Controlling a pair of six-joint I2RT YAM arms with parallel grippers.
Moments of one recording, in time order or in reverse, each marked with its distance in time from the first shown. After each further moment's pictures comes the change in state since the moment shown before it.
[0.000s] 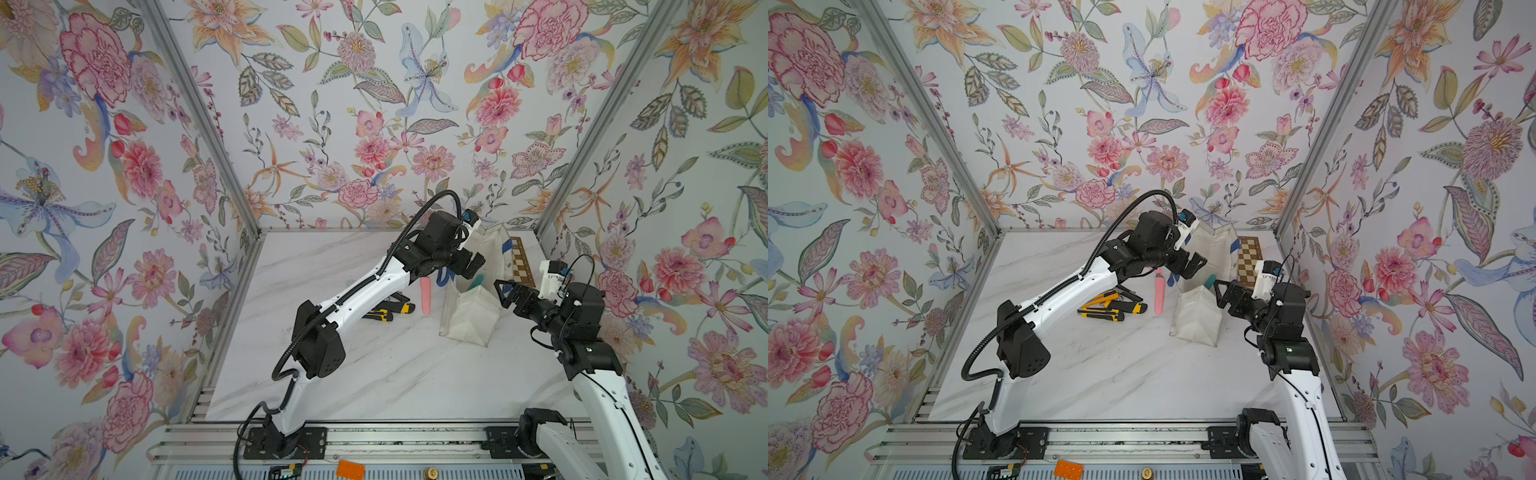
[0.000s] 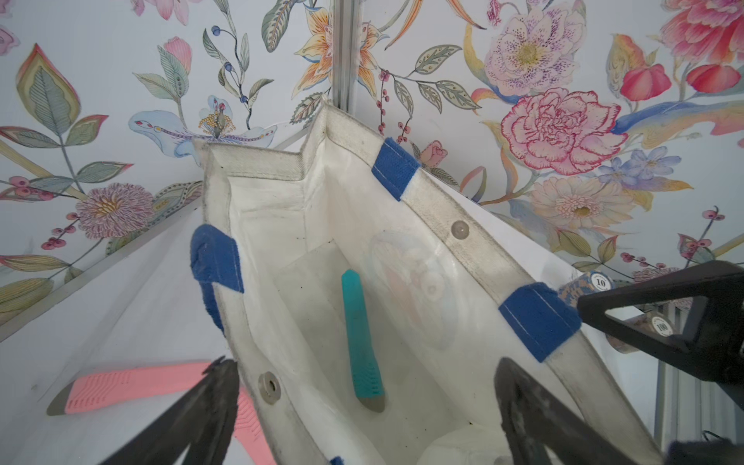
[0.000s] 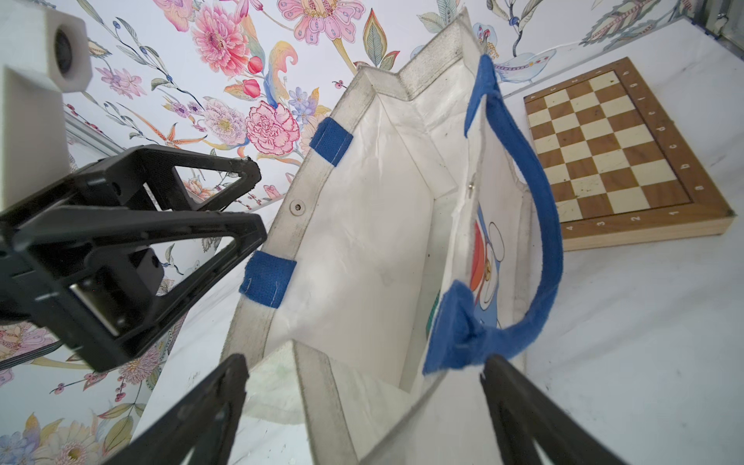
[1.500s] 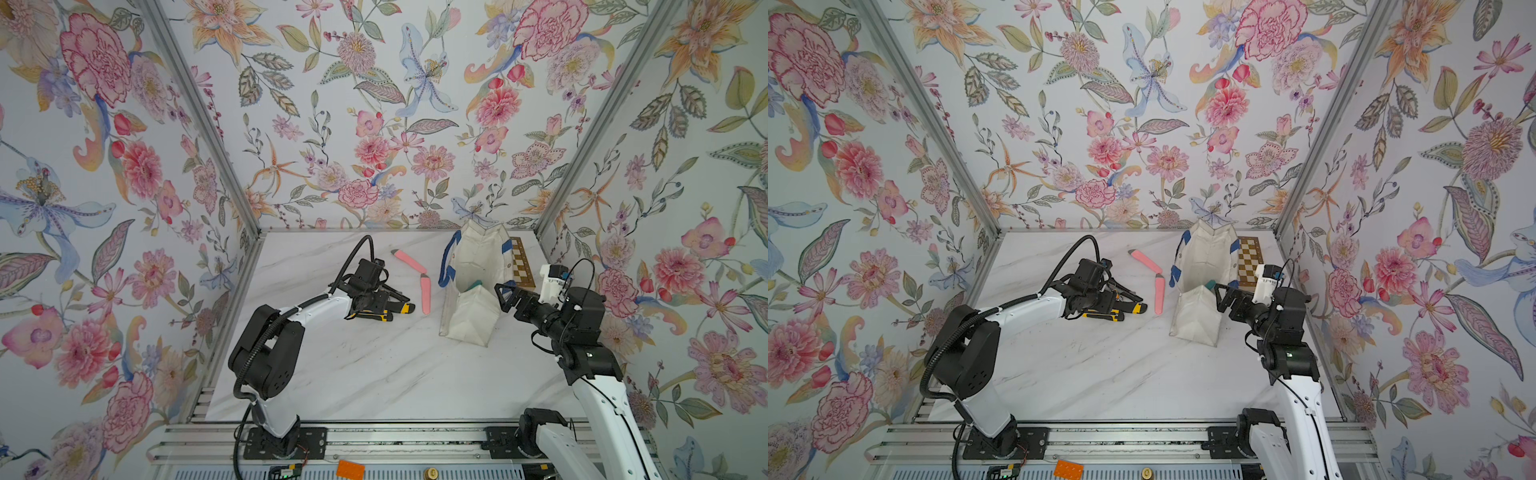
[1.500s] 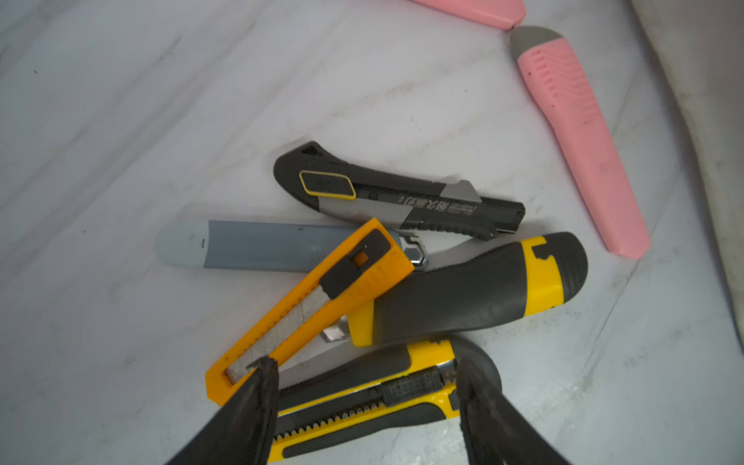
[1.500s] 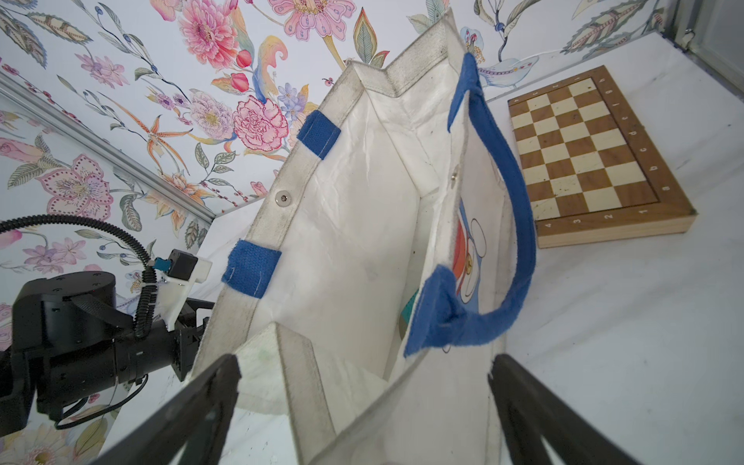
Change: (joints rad) left arm 0.295 -0.367 -1.056 0.237 -0.190 -0.046; right arm -0.005 -0.032 -0.027 -0.016 0.026 -0.035
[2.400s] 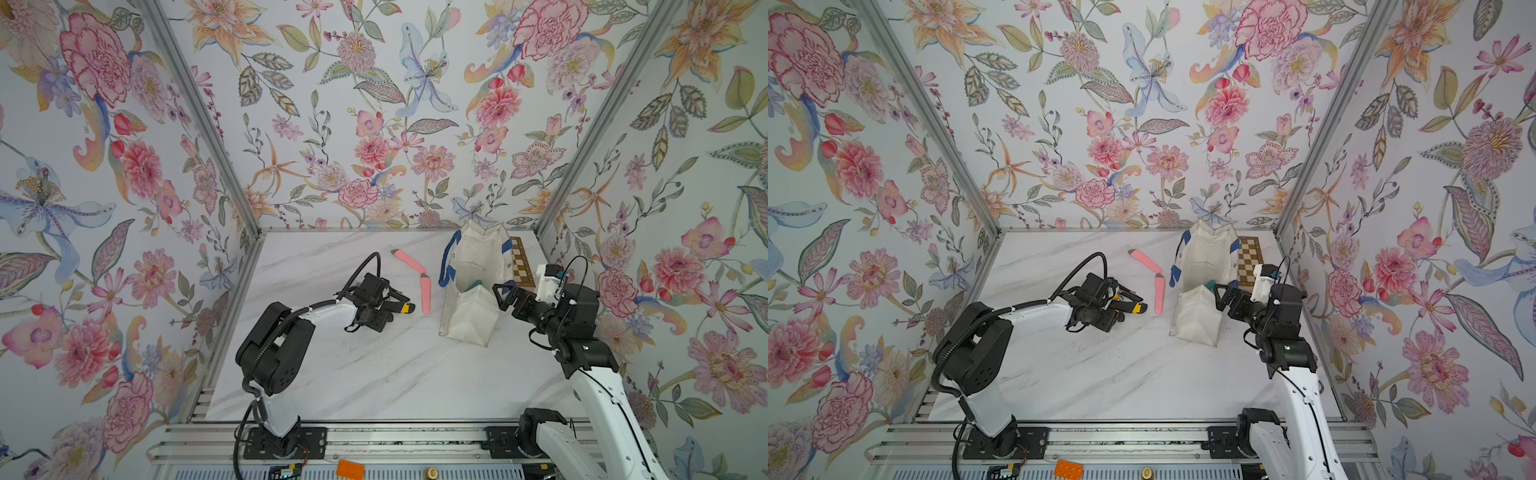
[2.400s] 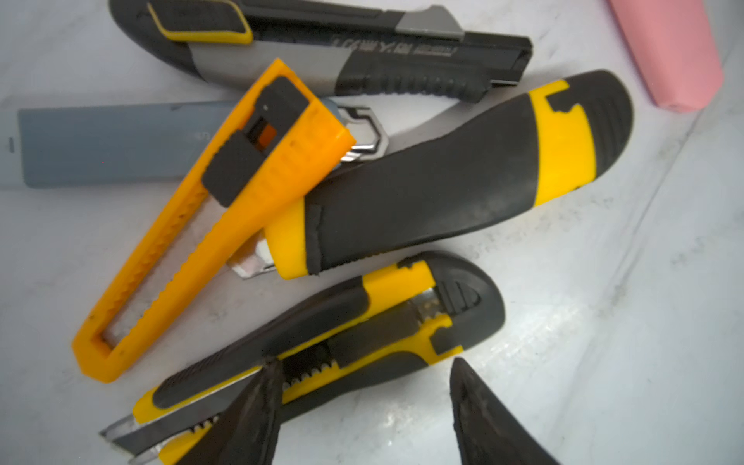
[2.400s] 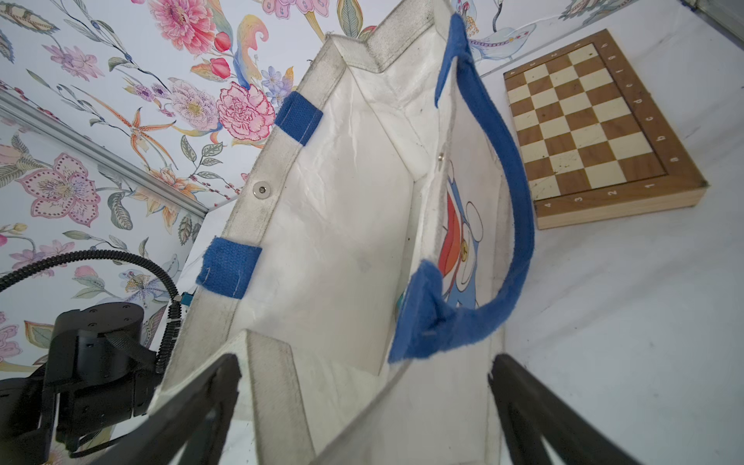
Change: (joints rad) left arm -0.053 0.043 -0.071 -0.020 0.060 0.035; right arm 0.000 0.053 0.000 0.000 0.000 0.016
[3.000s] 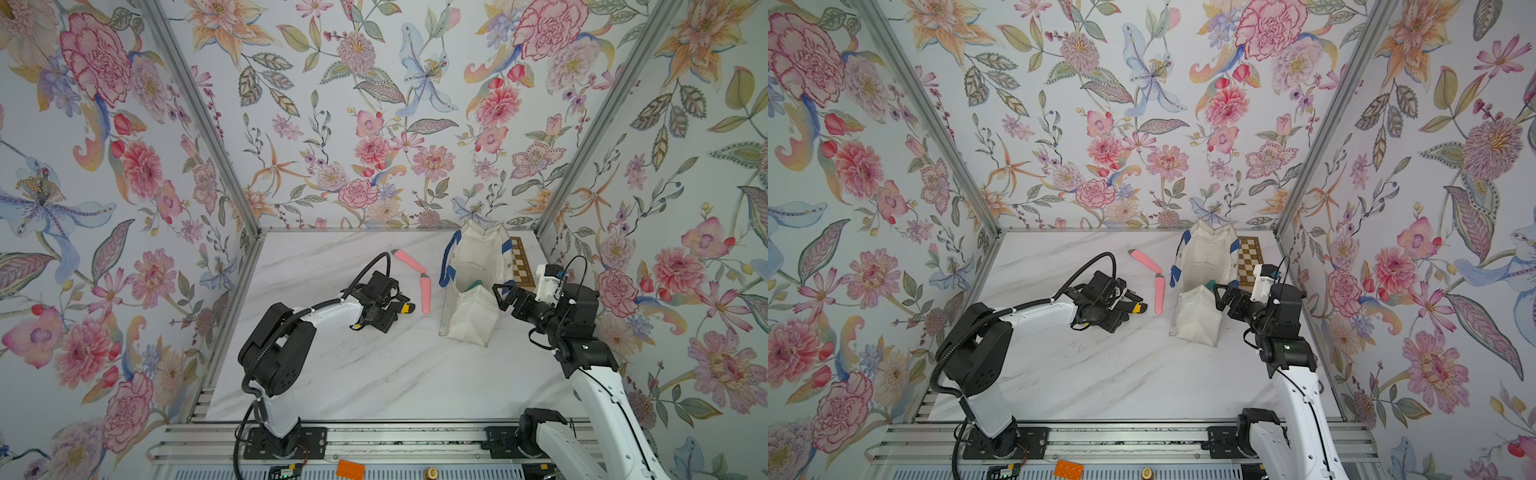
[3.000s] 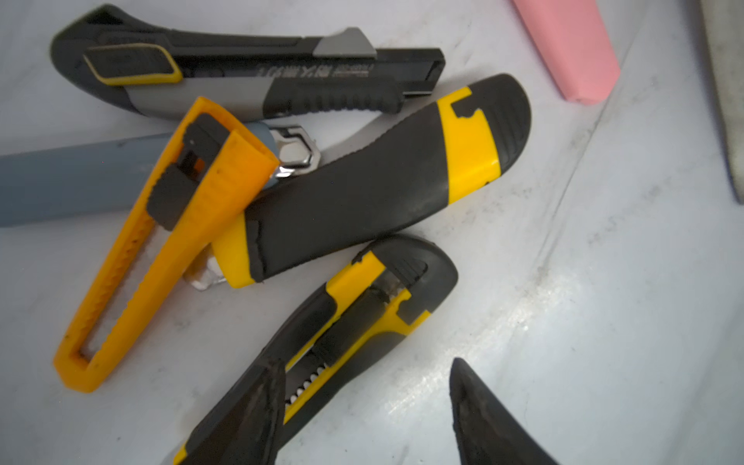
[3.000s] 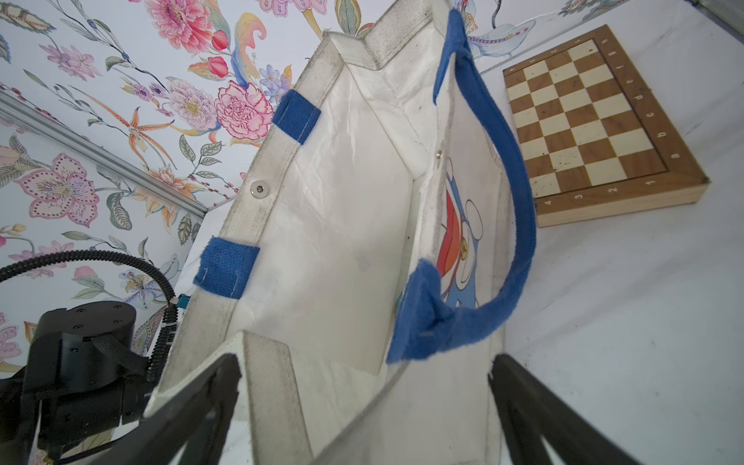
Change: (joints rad) left arm -0.036 0.003 0.086 -0.104 -0.004 0.041; right arm 0.000 0.006 0.000 0.000 0.000 0.003
